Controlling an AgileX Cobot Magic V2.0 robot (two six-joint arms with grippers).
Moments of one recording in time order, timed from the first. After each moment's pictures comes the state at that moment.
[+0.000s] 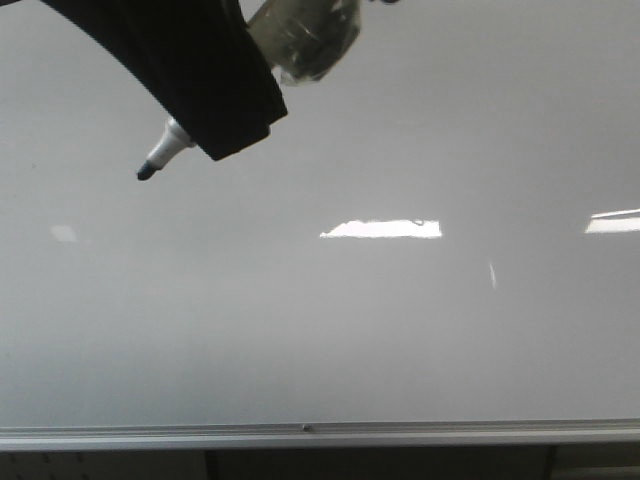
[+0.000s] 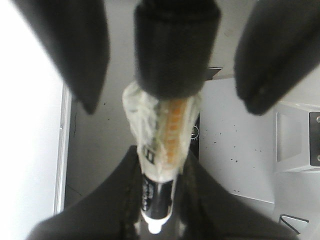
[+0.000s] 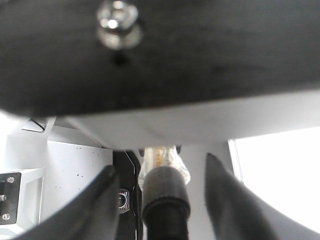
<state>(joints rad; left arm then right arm) -0.76 1.44 -1.32 -0.39 1.22 0.84 0.58 1.28 -1.22 0.65 1.09 -1.00</state>
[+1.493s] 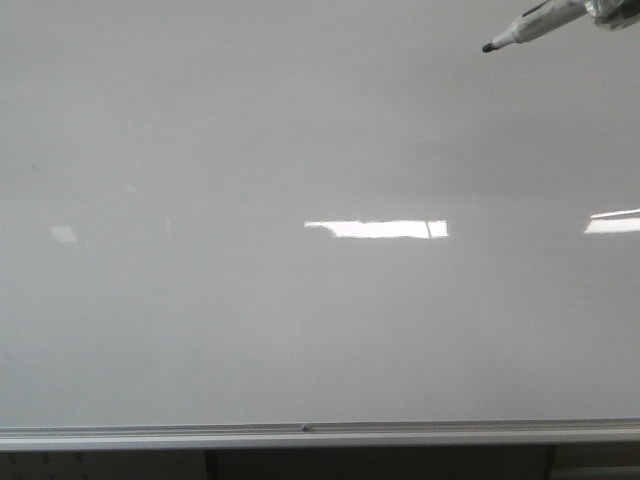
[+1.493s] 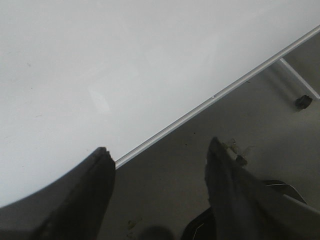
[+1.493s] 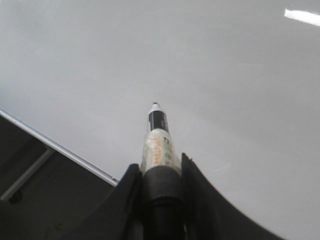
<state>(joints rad) -0.18 0.94 -0.98 -0.33 1.02 0.48 0.30 0.77 -0.70 0.42 0.49 -0.41</state>
